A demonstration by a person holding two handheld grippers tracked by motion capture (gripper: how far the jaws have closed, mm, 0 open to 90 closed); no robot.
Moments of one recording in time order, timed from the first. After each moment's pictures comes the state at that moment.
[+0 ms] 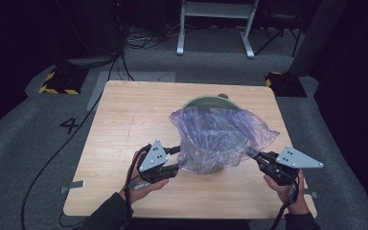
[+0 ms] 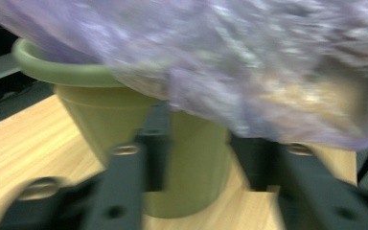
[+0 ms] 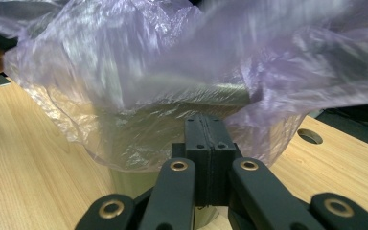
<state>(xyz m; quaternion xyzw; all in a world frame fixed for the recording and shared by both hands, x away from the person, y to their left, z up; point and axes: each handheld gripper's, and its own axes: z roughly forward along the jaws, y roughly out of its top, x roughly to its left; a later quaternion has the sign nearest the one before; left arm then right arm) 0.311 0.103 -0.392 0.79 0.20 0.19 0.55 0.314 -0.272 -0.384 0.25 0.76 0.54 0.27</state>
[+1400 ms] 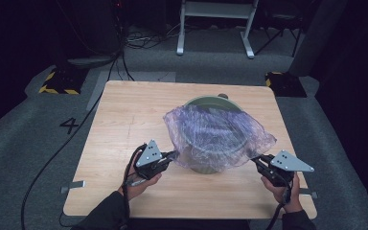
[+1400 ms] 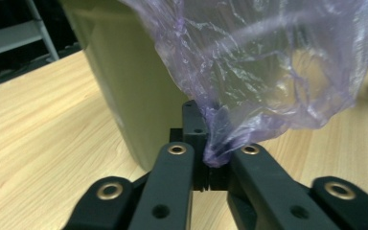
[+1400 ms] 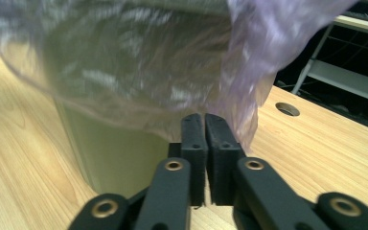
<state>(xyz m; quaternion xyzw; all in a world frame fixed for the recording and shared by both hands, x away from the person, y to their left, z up) 0.338 0.124 -0.431 0.79 0.23 0.17 0.54 0.322 -0.280 -0.422 0.28 0.76 0.51 0.30</state>
